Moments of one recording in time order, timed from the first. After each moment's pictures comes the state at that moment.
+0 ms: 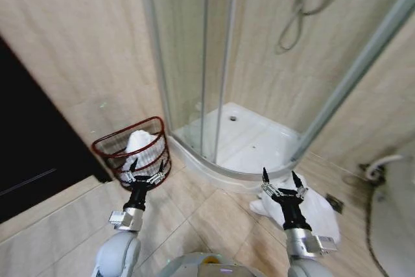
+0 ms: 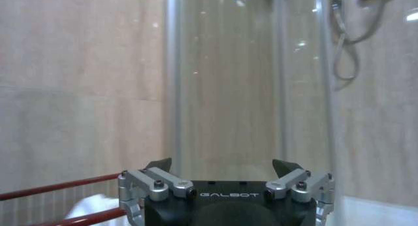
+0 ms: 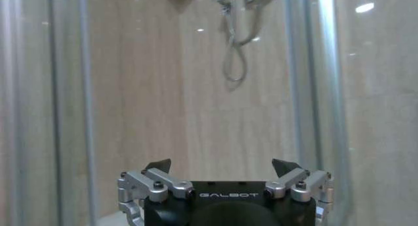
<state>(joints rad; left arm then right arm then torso) 1.70 -1.46 -0.64 -2.19 -0.13 -0.18 0.04 -1.86 1.55 0.59 2.34 0.14 0.15 0.00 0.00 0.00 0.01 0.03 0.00</state>
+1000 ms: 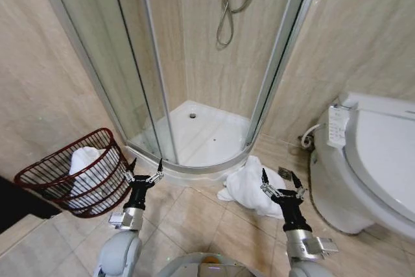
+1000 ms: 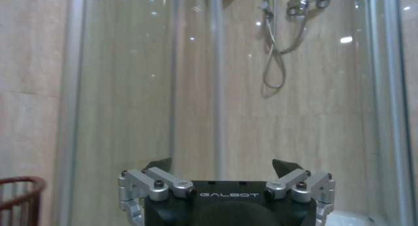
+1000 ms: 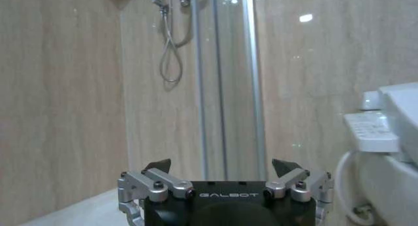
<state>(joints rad) 1.68 -1.46 -0.63 -2.15 -0.15 -0.23 0.03 -1.88 1.56 0.59 2.35 0.13 0.14 -0.01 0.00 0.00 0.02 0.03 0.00</state>
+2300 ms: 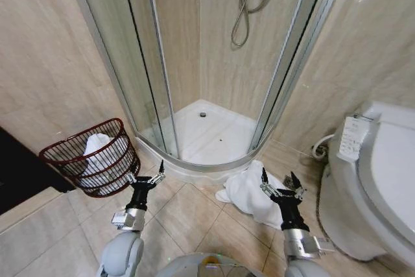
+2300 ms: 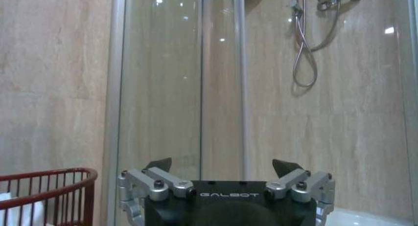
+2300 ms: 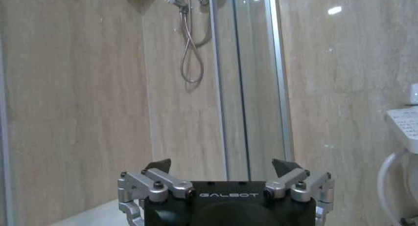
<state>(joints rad) 1.68 -1.46 -0.62 -2.14 -0.14 -0.24 0.02 -1.86 1.55 0.56 2.33 0.13 0.17 0.04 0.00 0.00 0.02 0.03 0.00</state>
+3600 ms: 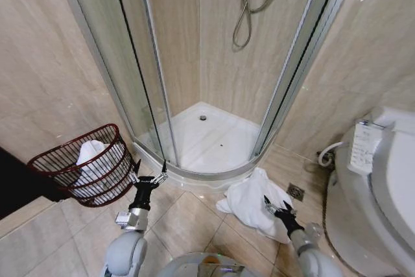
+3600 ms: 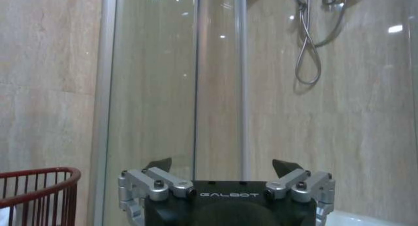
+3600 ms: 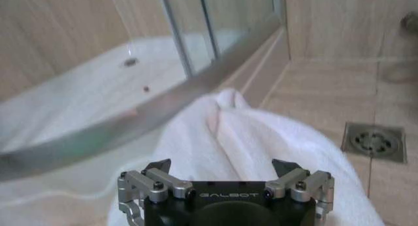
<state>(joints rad) 1.68 -1.46 -0.60 -2.14 -0.14 -0.24 0.01 -1.58 1.46 0.84 1.79 0.36 -0.31 -0.28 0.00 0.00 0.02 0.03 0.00</state>
